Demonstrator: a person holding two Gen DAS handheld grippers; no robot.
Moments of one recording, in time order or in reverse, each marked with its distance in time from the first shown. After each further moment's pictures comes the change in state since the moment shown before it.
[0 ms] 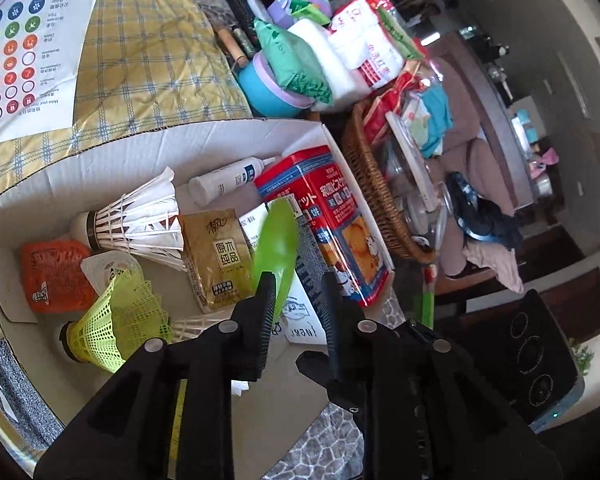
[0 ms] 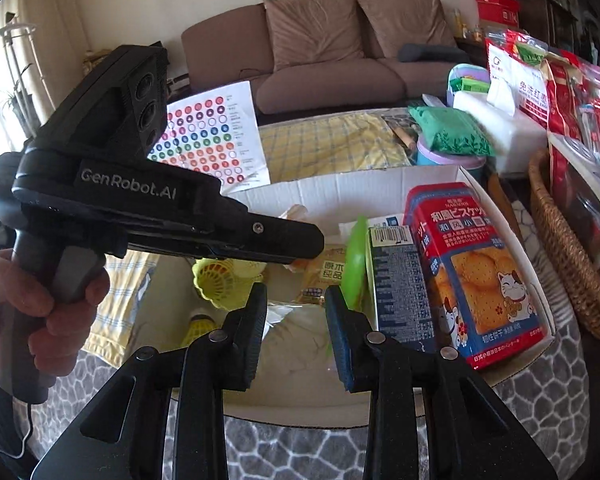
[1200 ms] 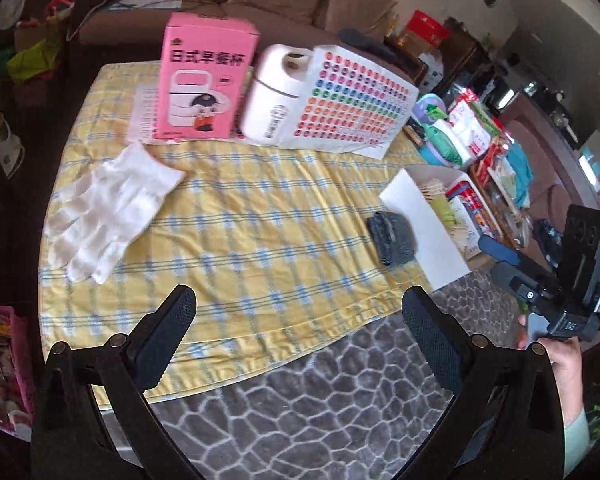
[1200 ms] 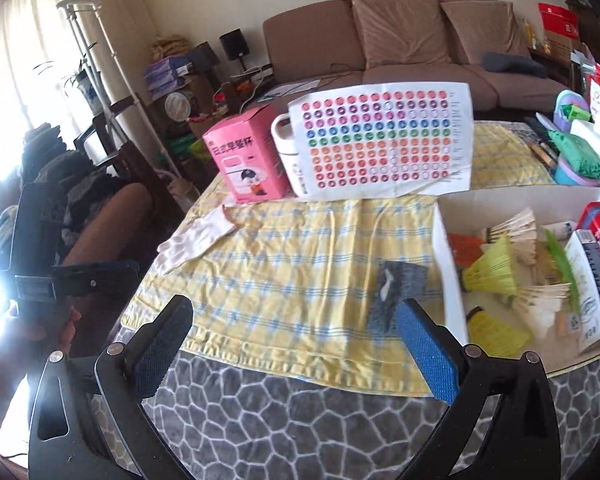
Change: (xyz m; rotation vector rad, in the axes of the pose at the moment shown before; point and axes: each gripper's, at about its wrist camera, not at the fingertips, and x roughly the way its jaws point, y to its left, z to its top) left arm -0.314 0.173 -0.201 -0.042 -0.345 0.423; right arm 0.008 0.231 -0.012 -0.071 0.010 0.232
